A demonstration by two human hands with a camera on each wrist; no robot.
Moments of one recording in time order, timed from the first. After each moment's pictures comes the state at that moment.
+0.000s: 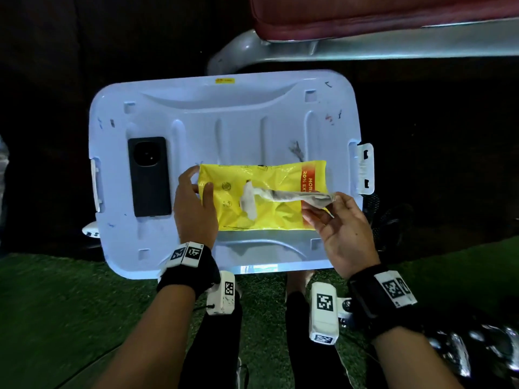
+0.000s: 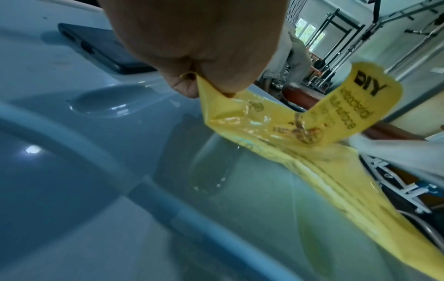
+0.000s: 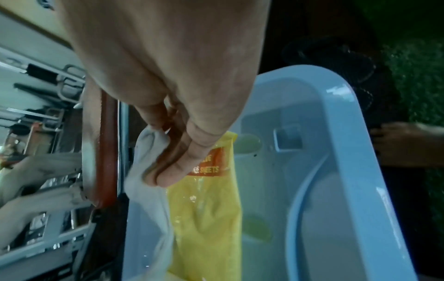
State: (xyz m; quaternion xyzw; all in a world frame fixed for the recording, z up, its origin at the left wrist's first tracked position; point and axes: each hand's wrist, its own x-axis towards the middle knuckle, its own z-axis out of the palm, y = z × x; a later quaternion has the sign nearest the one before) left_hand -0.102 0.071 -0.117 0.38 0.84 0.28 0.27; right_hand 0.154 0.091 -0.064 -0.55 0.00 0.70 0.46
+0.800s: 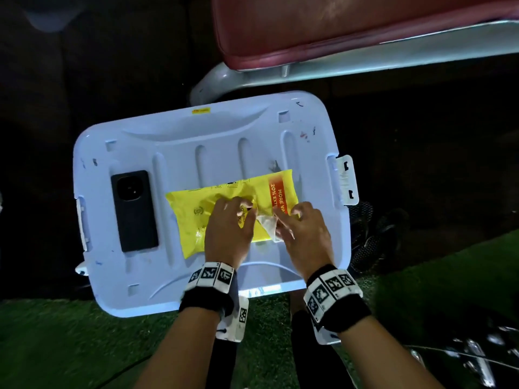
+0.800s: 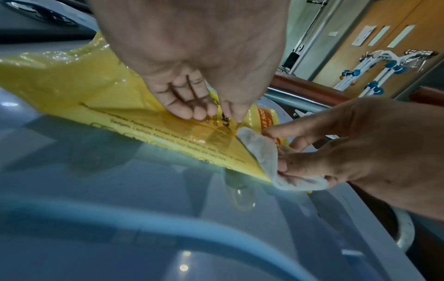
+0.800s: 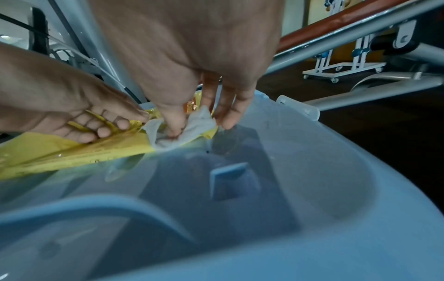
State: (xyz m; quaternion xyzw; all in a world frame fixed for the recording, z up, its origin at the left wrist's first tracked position) left_hand -0.029 0.095 -0.109 0.54 0.74 0.19 0.34; right_hand 0.138 0.085 -0.108 -0.65 -0.70 0.26 0.13
